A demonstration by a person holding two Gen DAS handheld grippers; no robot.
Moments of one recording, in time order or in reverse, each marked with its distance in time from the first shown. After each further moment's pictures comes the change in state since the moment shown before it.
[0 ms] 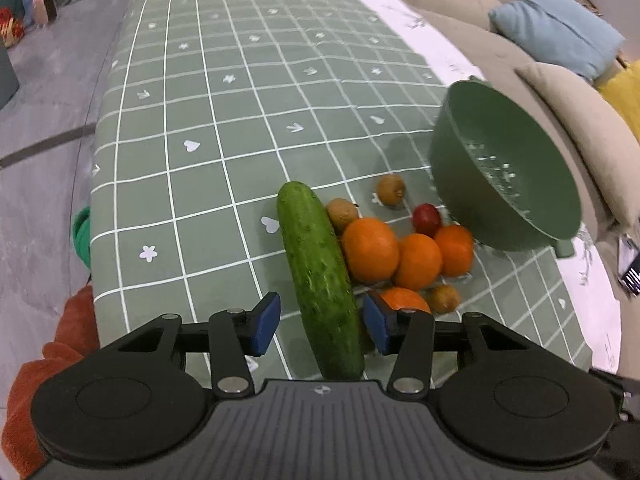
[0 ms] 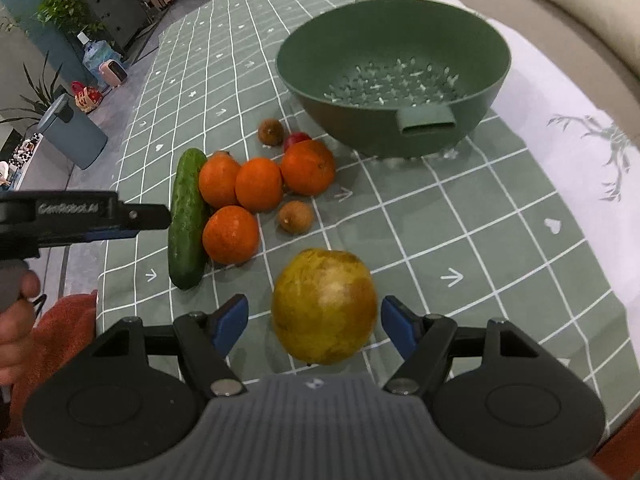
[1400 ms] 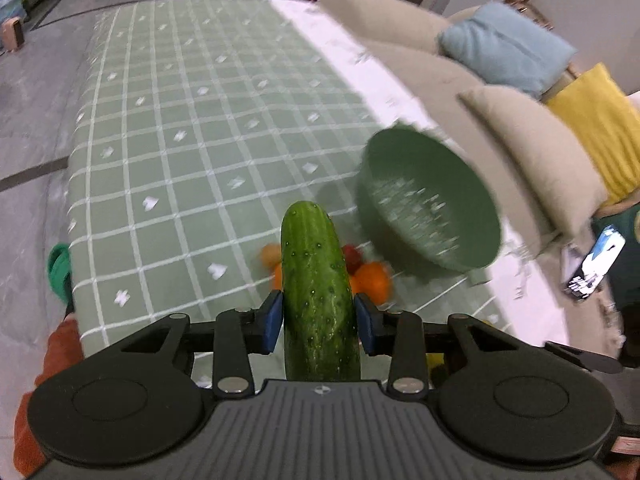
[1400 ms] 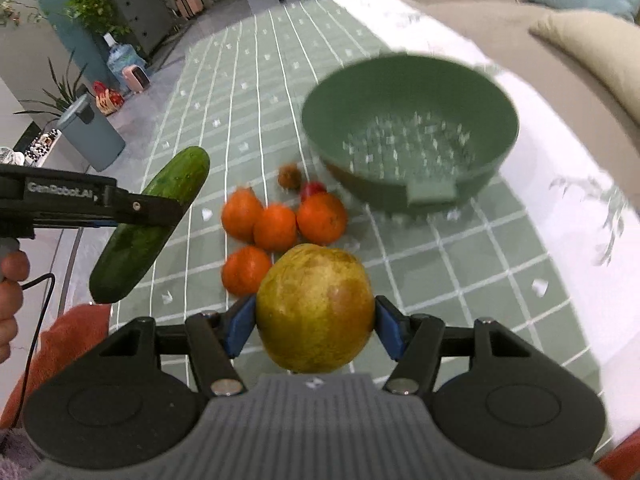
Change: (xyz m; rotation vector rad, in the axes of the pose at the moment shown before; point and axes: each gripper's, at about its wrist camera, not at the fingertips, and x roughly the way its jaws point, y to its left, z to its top) left arm -0.059 -0.031 0.022 0.063 -0.081 -0.137; right arm -0.039 0.004 0.025 -0.116 -0.117 0.010
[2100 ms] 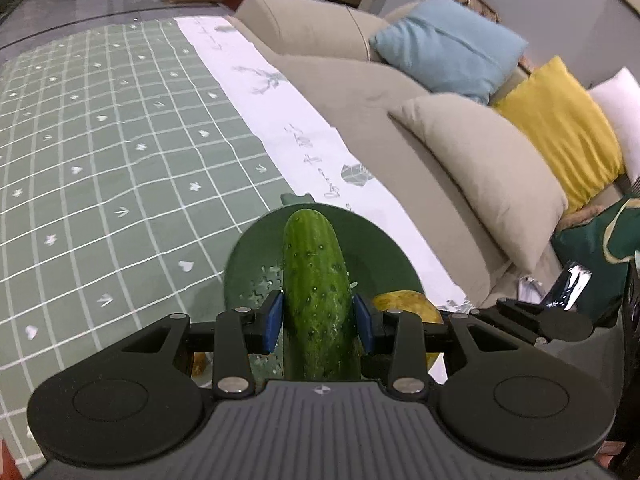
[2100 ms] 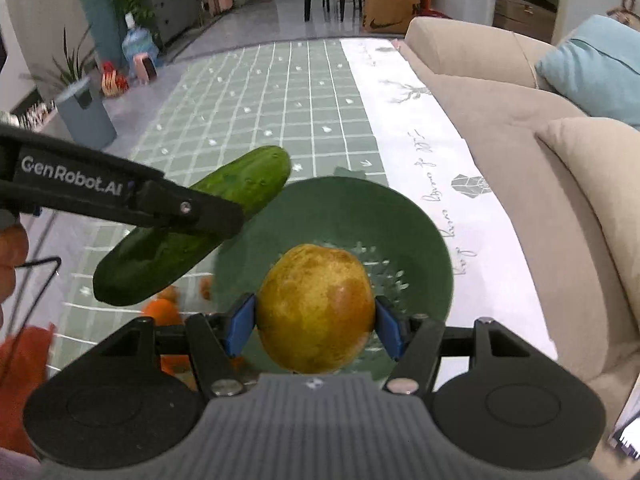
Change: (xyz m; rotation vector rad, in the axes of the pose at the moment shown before) left arm 0.075 -0.087 0.094 0.102 0.012 -0.123; right arm 0.032 -0.061 0.120 -0.211 -0.001 -0.060
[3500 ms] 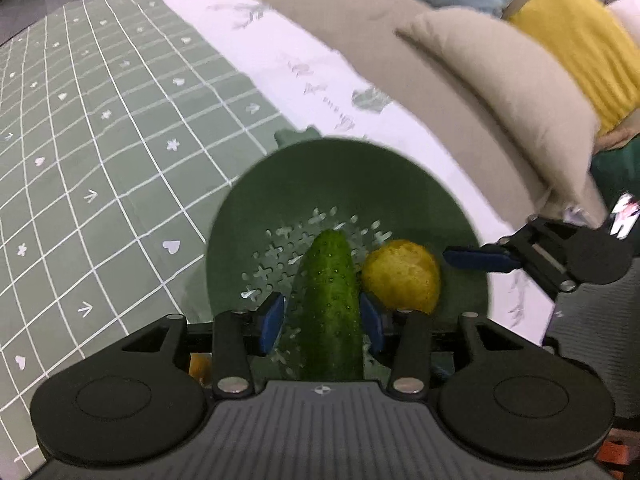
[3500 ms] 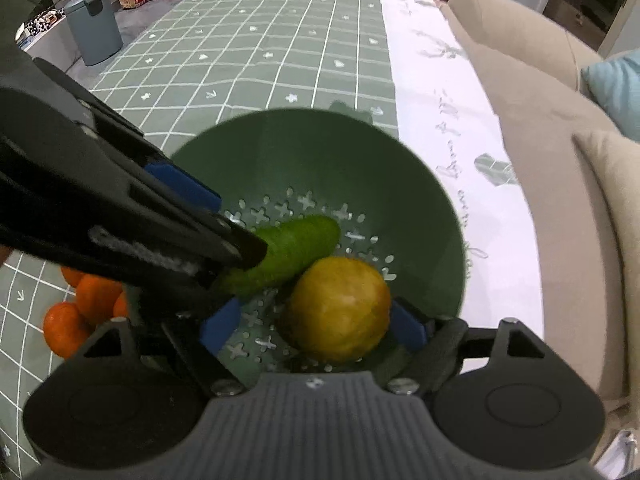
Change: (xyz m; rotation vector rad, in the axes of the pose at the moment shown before) left arm 0.057 -0.001 -0.003 0.117 0.178 0.054; right arm 0.059 -0.001 0.002 -0.184 0.130 -0.043
